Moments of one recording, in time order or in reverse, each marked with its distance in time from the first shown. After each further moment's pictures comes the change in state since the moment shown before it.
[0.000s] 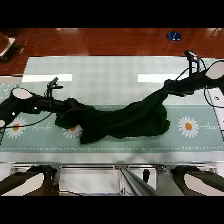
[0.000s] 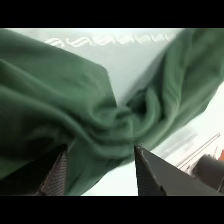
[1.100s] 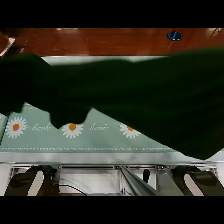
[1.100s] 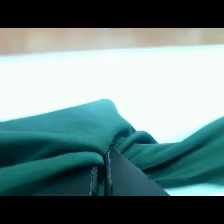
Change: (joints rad) left arm 0.120 0.699 0.408 0.142 -0.199 -0.124; right arm 0.028 0.632 0.602 -0.113 0.450 -0.050
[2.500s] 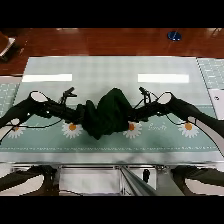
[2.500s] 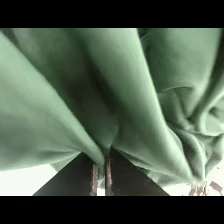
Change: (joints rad) left arm -0.254 -0.793 -0.443 -0.169 0.179 0.155; right arm 0.332 -0.828 -0.911 0.693 -0.668 -0.113
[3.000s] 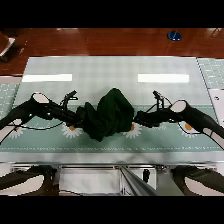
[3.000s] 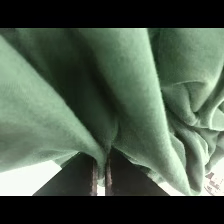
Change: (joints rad) left arm -0.019 -0.025 -0.024 0.001 -0.047 -0.008; right arm -0.080 0.156 -0.166 -0.077 -0.058 0.047
